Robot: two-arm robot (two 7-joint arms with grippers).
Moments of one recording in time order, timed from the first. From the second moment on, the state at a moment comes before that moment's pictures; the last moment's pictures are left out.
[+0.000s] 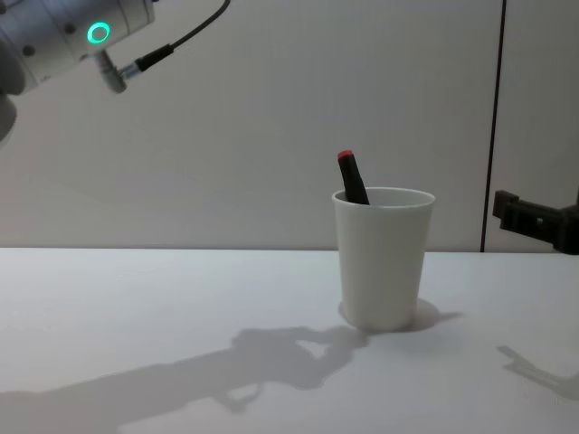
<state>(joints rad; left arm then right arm) -0.55 0.28 0.37 -1.47 -0.45 -0.36 -0.66 -0.01 0.34 -0.23 -1.77 0.29 0.03 0.07</state>
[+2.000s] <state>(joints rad) -0.60 0.27 0.40 -1.47 -0.51 -0.40 -0.74 -0.02 0.27 -0.16 -1.85 0.52 0.11 0.17</state>
